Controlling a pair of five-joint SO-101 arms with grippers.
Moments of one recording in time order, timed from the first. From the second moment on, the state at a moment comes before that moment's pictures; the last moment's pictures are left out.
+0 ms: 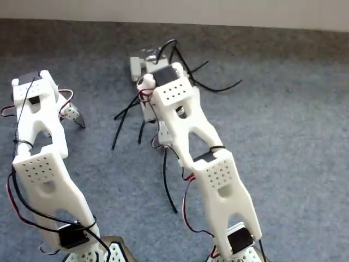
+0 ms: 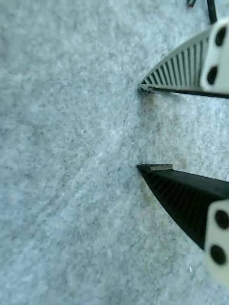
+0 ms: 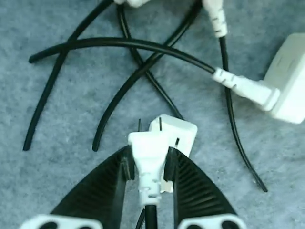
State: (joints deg) left arm -27.9 43.6 -29.2 88.9 24.6; right arm -32.4 50.2 -61.3 98.9 -11.4
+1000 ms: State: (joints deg) left arm -27.9 43.6 -29.2 88.2 24.6; right arm -34.5 41.3 -43.4 98.9 -12.9
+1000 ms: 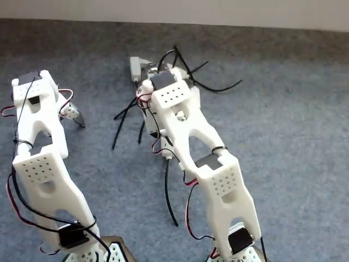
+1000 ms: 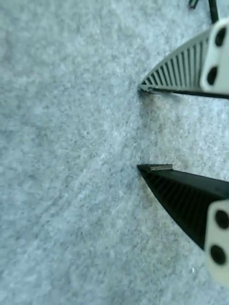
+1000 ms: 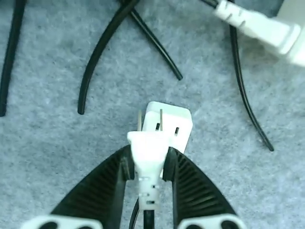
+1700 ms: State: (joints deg) left arm -27.9 43.6 -29.2 88.2 24.6; right arm -41.3 37.5 -35.5 98.9 -10.2
